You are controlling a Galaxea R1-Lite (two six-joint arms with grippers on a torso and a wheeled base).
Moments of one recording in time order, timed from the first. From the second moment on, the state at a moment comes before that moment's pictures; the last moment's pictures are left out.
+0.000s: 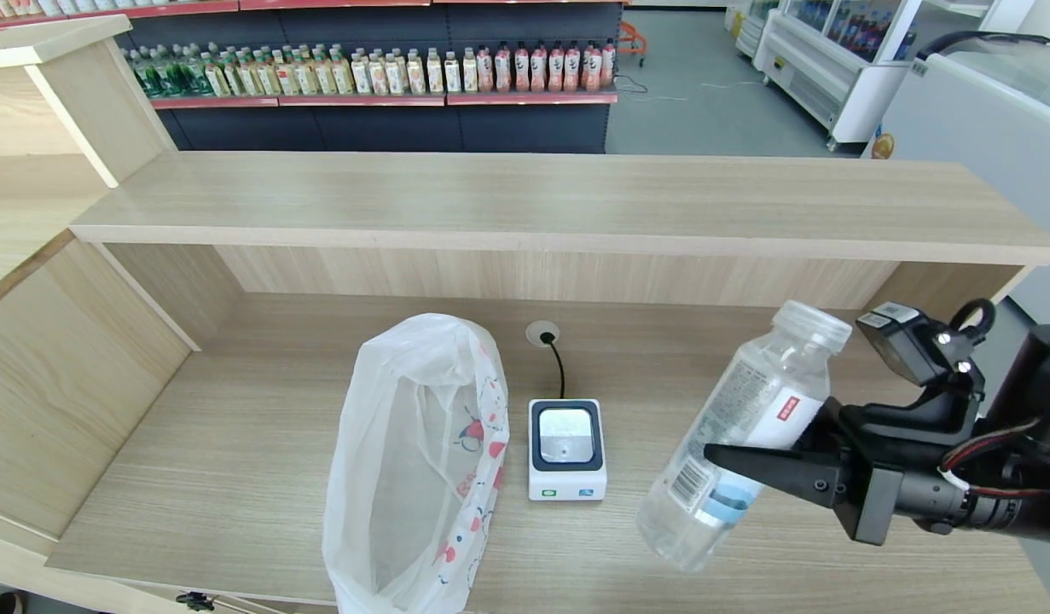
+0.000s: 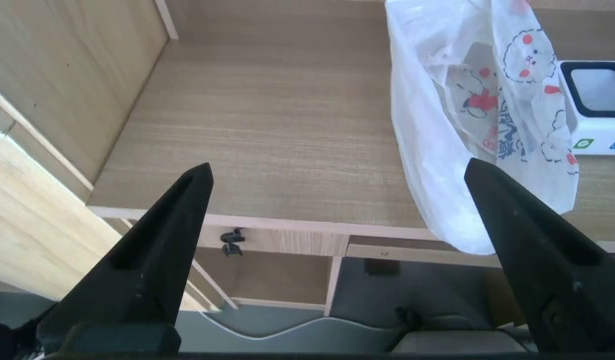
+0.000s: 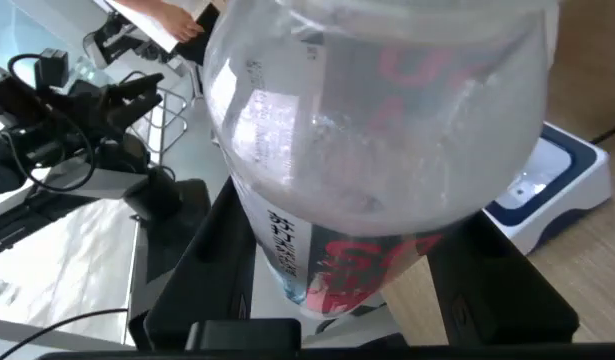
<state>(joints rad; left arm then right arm) 0.00 0.00 0.00 0.00 0.00 0.00 0.36 1.54 -0.35 -1.16 0.90 0.22</state>
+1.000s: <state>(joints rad) 0.00 0.00 0.00 0.00 0.00 0.00 0.44 1.51 -0.38 -1.15 1.11 0.27</state>
